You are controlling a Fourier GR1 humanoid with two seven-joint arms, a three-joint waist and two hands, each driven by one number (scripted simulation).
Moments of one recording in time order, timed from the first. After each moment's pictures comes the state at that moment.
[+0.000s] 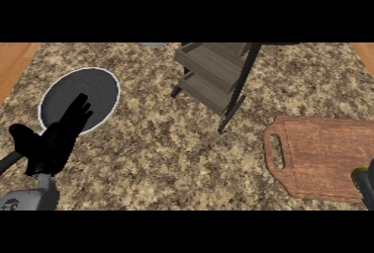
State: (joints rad) left arm -0.09 0.26 0.03 -1.53 0.15 -0.04 0.20; right arm -1.24 -0.30 0.00 -1.77 0.63 0.48 1.08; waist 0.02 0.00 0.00
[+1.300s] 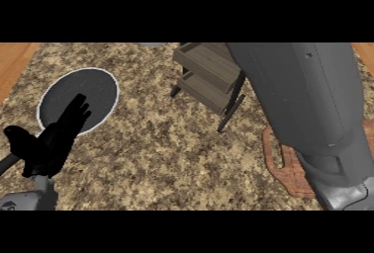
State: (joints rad) left arm -0.08 0.24 0.05 -1.56 0.14 -0.06 0.22; right arm -1.40 -0.08 -0.01 -1.13 0.96 0.17 0.96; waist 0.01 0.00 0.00
